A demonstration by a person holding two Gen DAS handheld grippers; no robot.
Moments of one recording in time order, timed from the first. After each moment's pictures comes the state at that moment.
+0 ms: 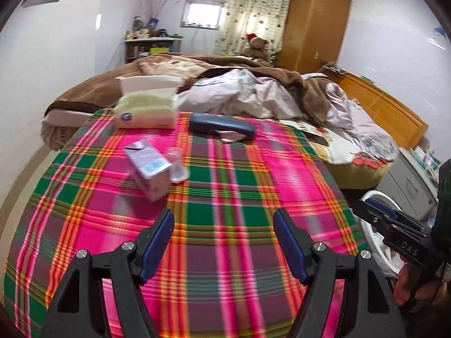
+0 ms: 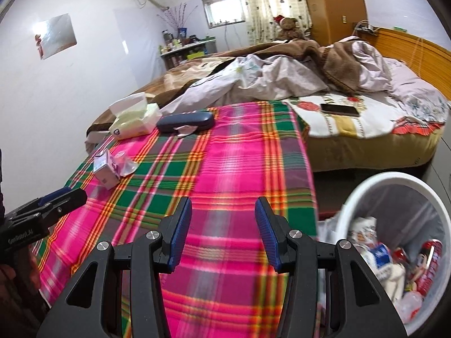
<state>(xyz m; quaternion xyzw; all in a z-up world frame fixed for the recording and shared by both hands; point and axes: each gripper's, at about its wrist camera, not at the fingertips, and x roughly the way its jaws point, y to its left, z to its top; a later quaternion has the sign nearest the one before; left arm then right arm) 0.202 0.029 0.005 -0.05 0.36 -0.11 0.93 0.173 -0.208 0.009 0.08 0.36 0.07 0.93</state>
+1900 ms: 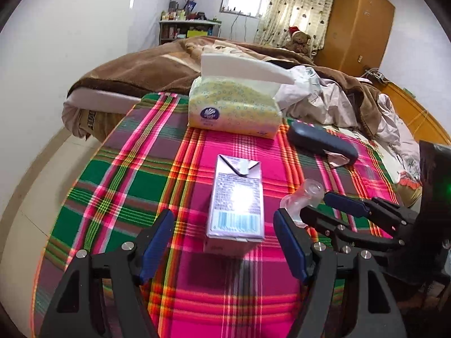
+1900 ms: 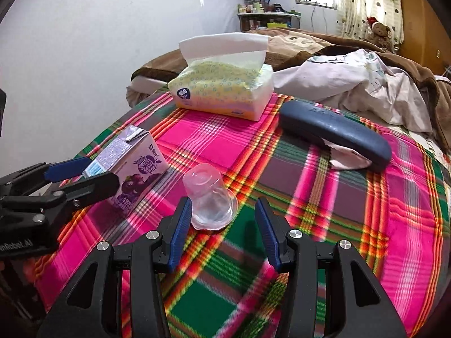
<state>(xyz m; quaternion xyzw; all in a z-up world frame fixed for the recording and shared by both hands) 0.315 0.142 -0.035 -0.08 0.40 -0.04 0.91 0.299 -0.041 -0.032 -0.04 0.42 0.22 0.88</state>
